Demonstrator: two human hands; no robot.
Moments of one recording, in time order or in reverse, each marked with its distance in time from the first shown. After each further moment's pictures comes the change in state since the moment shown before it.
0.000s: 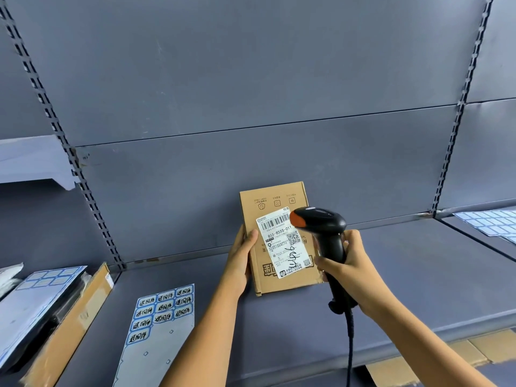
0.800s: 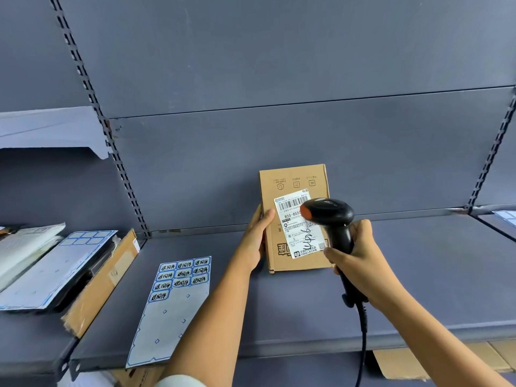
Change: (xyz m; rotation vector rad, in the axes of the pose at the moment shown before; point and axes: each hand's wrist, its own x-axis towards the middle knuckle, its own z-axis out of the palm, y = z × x) left_hand -0.005 0.006 0.001 0.091 -0.004 -0.021; right_hand -0.009 0.001 0.006 -0.146 -0.050 -0.006
